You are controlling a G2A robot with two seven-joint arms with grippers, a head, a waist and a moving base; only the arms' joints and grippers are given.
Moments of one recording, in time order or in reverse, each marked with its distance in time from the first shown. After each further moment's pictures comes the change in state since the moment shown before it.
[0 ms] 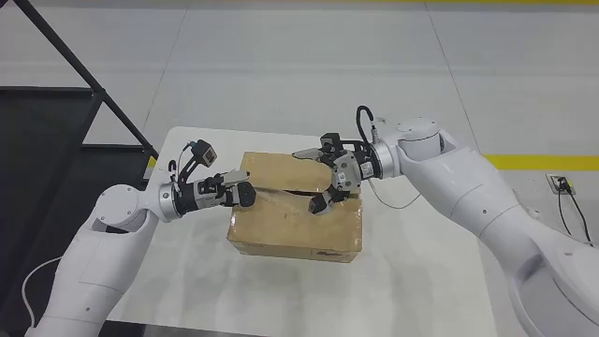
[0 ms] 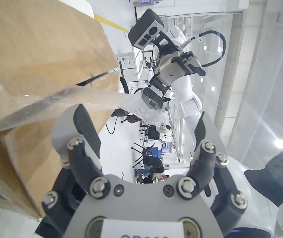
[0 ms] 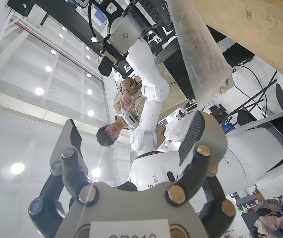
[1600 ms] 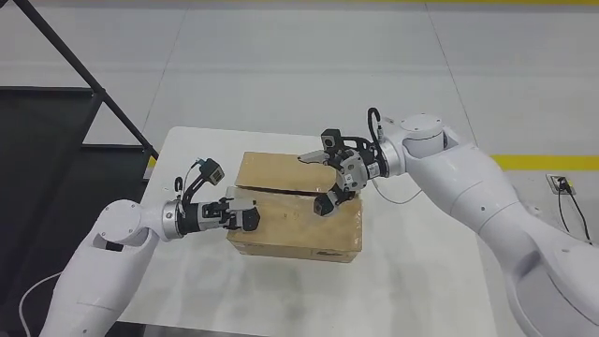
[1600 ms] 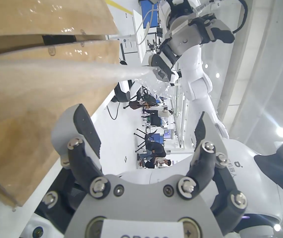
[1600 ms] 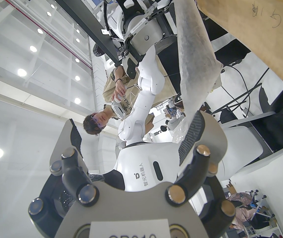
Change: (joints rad) left arm 0.110 0.024 -0.023 -0.125 0.036 -0.003 -0.035; right arm 0.013 -0.020 0.000 0.061 -0.047 -0.126 0.125
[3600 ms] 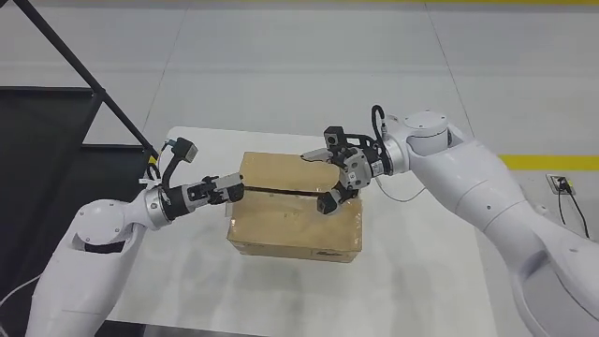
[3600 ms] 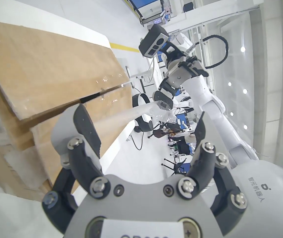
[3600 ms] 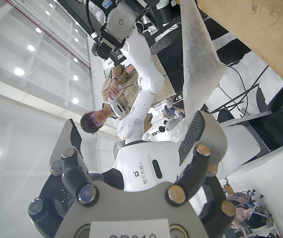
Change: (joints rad) left arm 0.040 0.018 -0.106 -0.116 0.113 -0.071 0.166; right arm 0.011 0.020 0.000 -0.020 -0.003 0.000 0.000
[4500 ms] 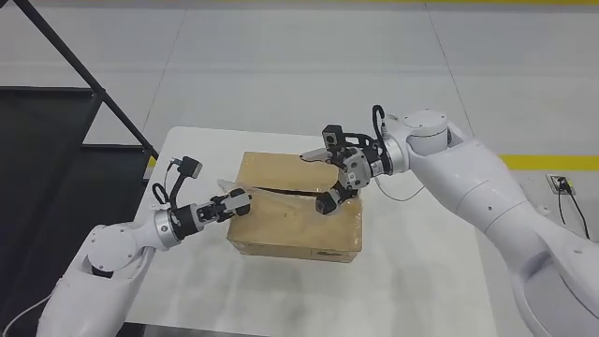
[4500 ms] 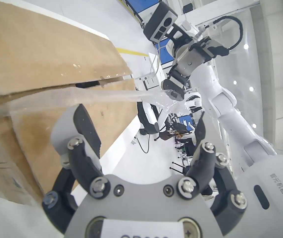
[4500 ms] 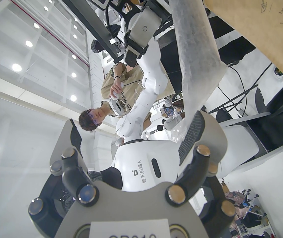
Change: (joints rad) left arm 0.134 0.004 -0.020 -0.101 0.131 -0.078 0.158; right arm -0.008 0.011 0.036 -0.033 -0.028 0.000 0.000
